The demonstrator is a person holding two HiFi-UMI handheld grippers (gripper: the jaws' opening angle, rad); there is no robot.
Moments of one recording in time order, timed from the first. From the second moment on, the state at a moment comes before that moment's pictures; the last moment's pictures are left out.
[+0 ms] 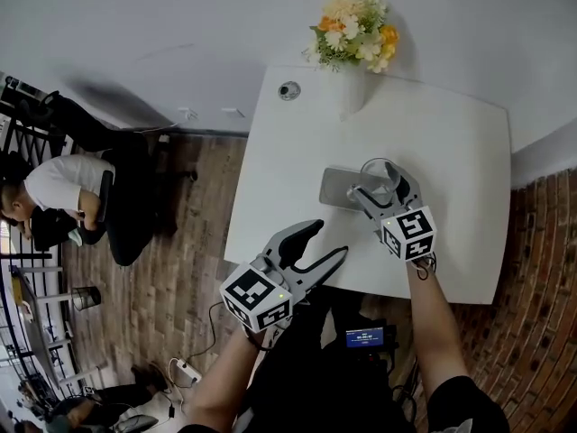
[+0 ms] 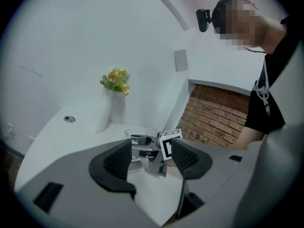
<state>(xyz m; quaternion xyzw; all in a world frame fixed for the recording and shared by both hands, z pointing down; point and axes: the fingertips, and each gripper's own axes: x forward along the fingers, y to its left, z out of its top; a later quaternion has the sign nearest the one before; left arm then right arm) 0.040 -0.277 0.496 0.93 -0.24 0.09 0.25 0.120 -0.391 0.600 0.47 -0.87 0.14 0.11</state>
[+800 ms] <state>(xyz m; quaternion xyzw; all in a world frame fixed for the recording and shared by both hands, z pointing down) 0.038 -0.286 0.500 0.93 -0.26 0.09 0.25 0.116 -0.398 0.621 0.46 -0.88 0.10 0.12</state>
